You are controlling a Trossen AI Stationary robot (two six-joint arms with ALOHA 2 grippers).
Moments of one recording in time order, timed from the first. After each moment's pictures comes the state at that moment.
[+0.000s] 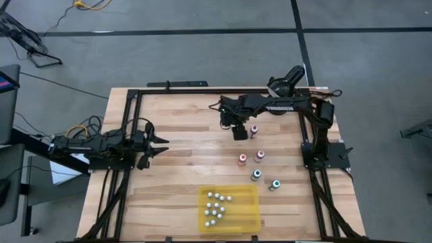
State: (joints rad) left arm -0.03 0.01 0.01 0.04 -0.06 -0.06; right arm -0.29 1.91 1.47 -0.88 0.04 -0.48
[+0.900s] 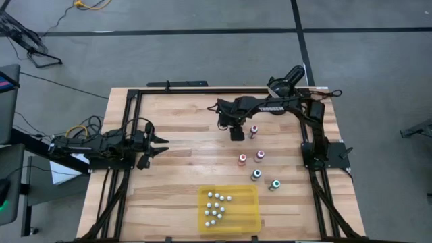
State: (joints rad) left arm -0.03 0.01 0.01 0.04 -0.06 -0.06; right arm -0.32 2.02 1.47 -0.84 0.05 -0.41
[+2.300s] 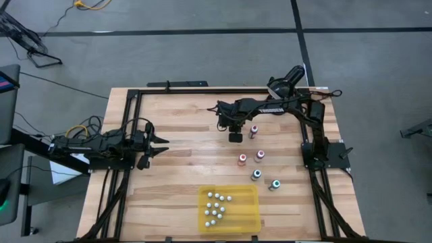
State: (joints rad) left arm -0.03 0.01 0.01 0.04 -0.06 -0.06; right arm -0.30 2.02 1.43 -0.78 0.05 -0.32
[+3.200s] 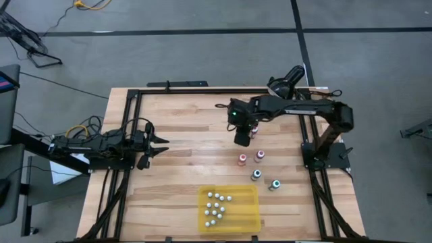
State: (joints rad) left arm -0.03 0.01 0.01 0.04 -0.06 -0.06; right arm -0.19 1.70 1.44 -0.99 -0.03 0.01
